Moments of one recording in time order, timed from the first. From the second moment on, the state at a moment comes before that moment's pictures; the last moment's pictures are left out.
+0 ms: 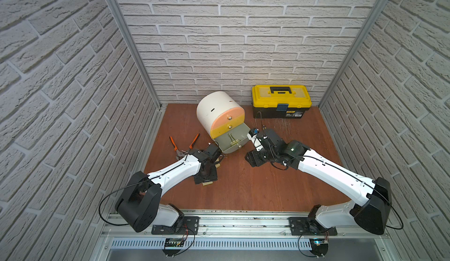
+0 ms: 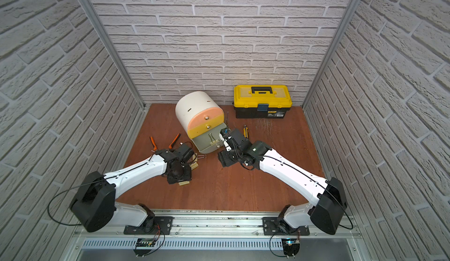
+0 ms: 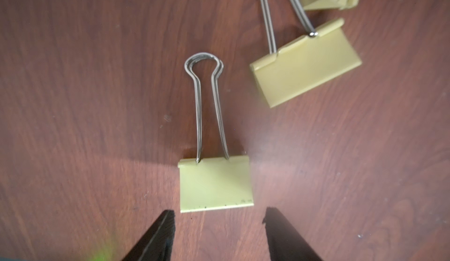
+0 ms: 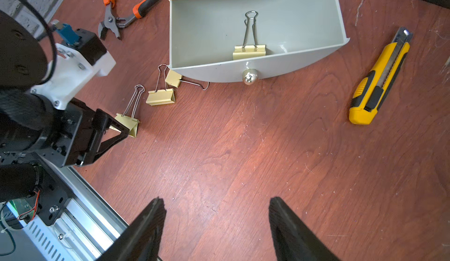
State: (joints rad) left arm -0.64 1.41 0.83 -0.91 -0.04 -0.77; right arm 0.75 1.37 1.21 -0.78 0.04 0.30
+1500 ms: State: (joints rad) left arm -0.65 1.34 0.91 -0.98 -0.04 -0.75; right arm 0.77 1.31 1.19 -0.81 0.10 0.32
